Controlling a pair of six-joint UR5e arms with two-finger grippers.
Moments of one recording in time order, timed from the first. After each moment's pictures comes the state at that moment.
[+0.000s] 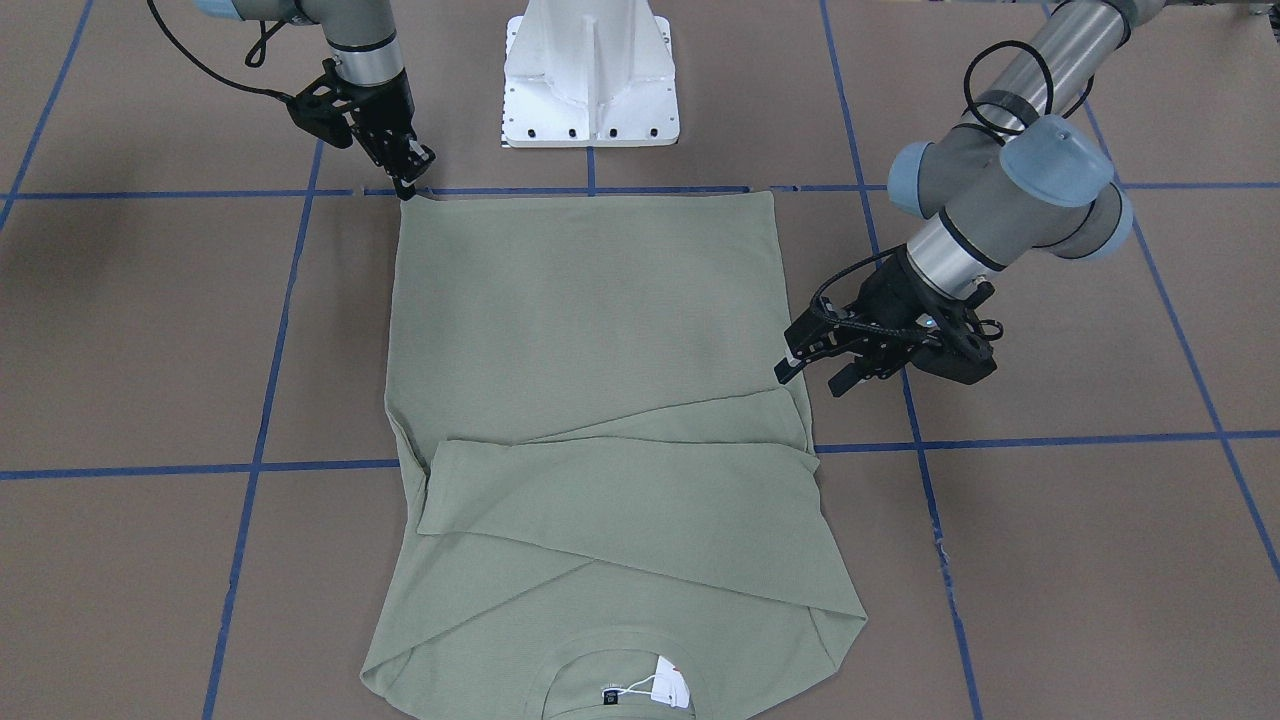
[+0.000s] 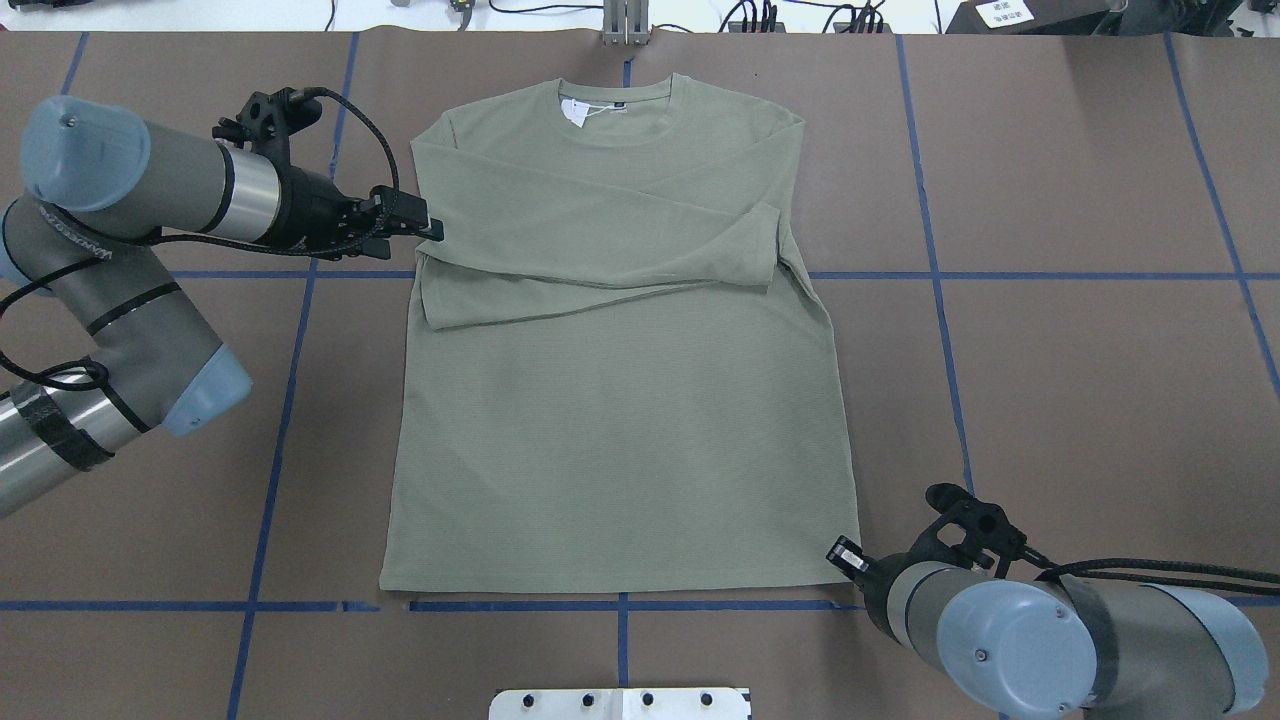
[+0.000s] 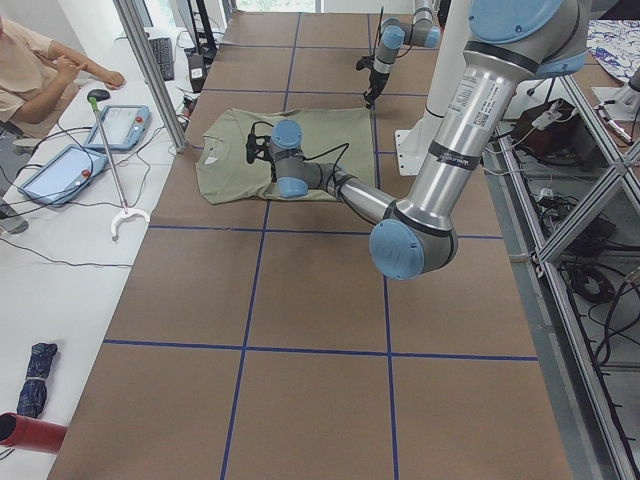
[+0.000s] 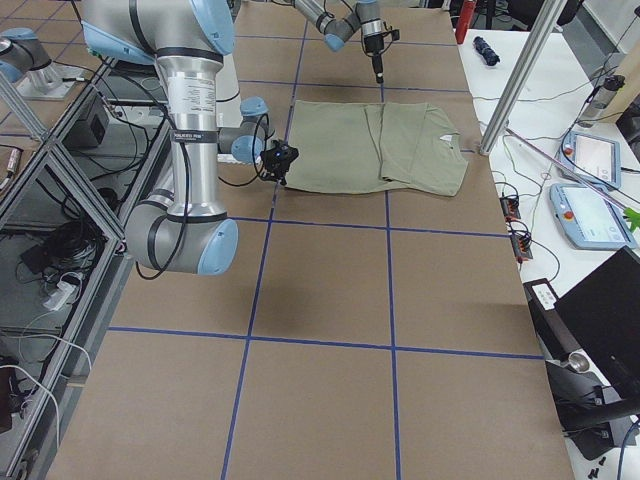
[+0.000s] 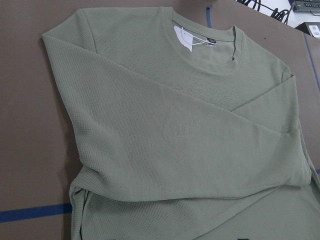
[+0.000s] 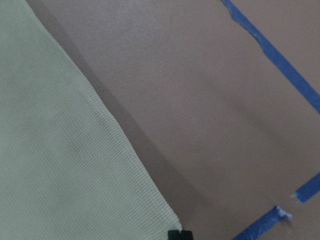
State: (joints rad) left arm -0.82 -1.98 -1.53 -2.50 -2.09 -1.38; right arm 0.12 -1.53 2.16 -1.42 1.45 2.16
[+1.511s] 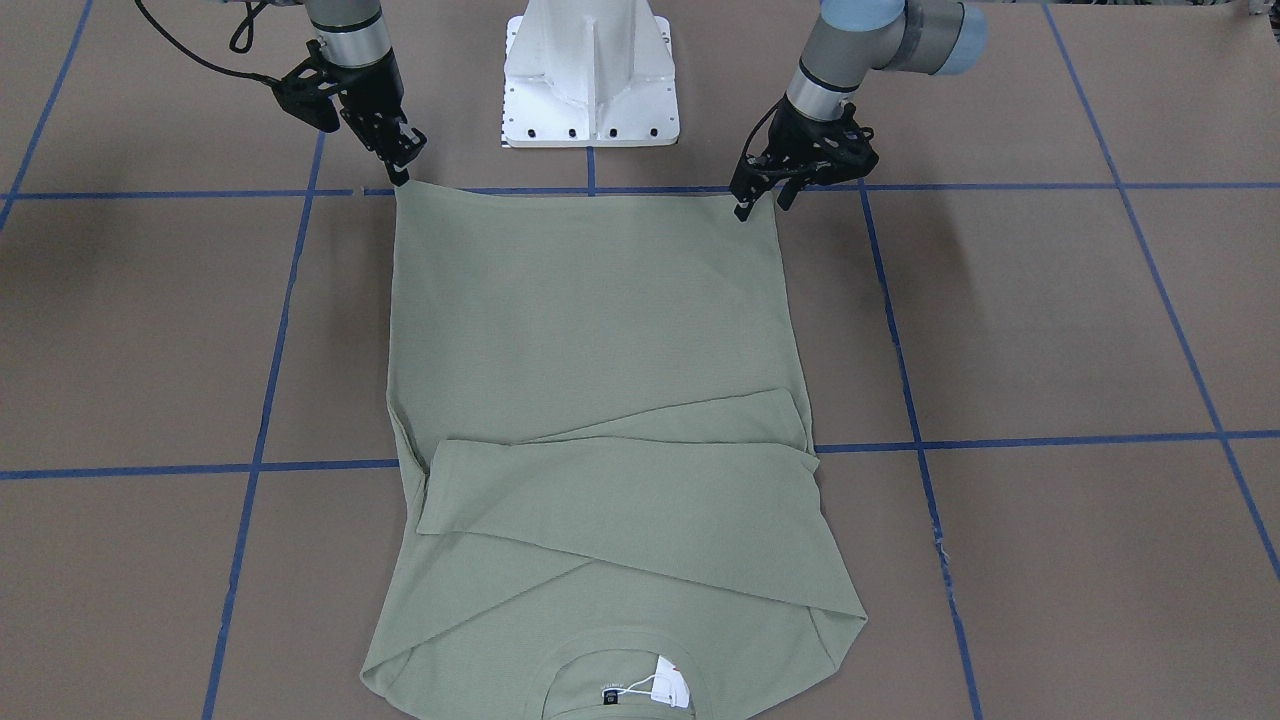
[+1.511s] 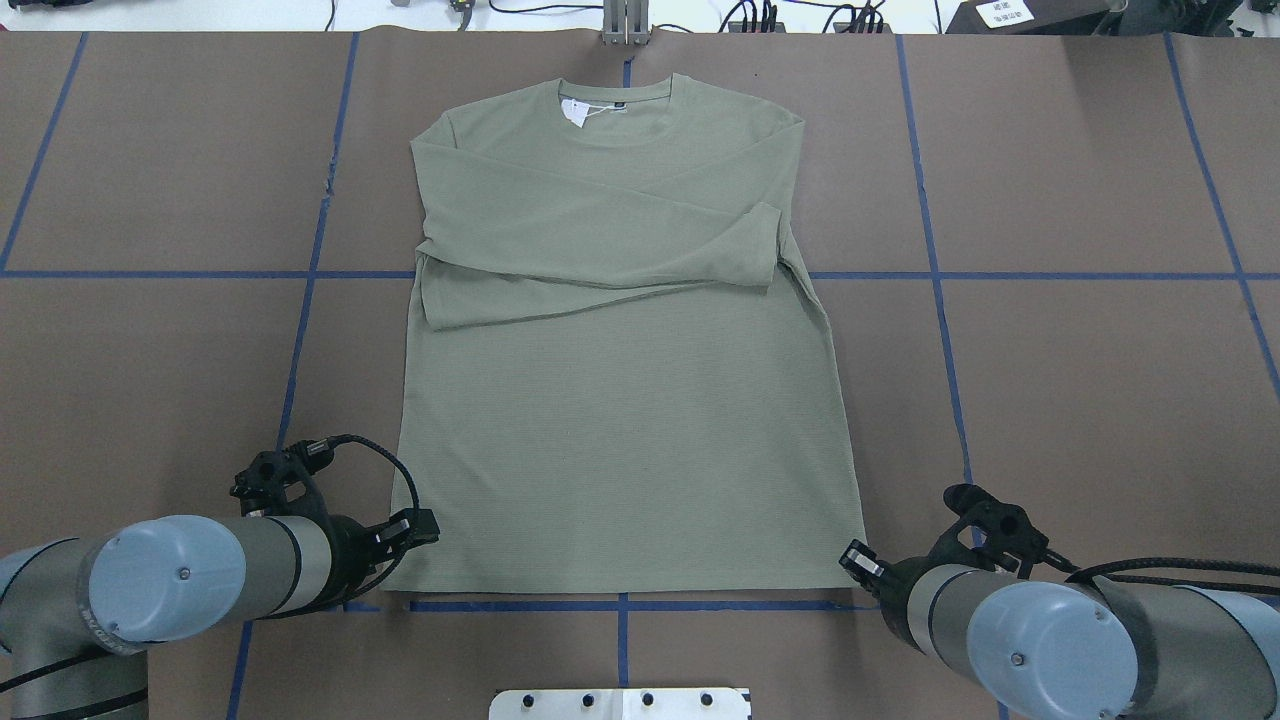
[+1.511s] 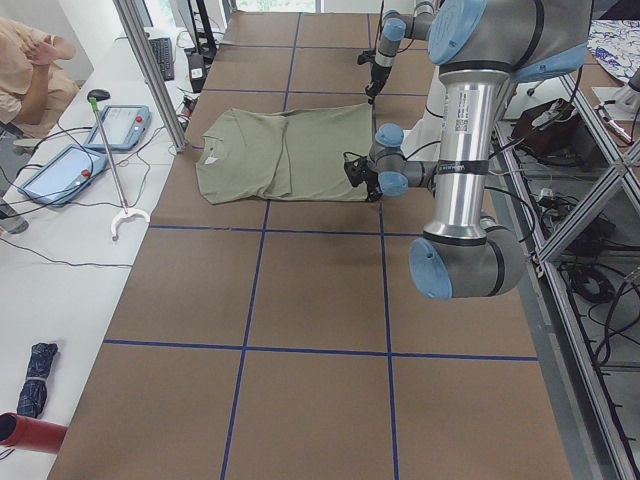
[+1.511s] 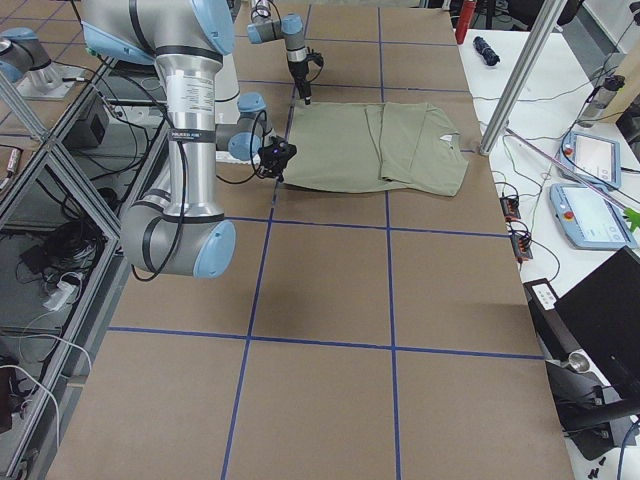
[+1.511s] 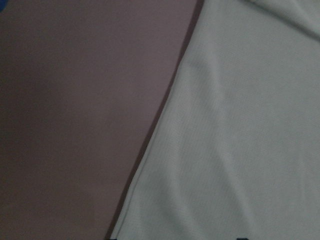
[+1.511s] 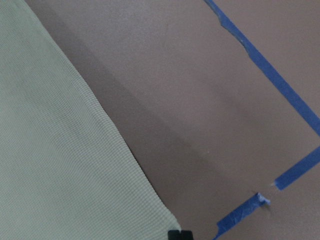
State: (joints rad) left arm -0.23 -1.65 -2.00 -2.05 -1.59 -1.86; right arm 0.12 -1.55 2.20 -1.42 1.46 2.16
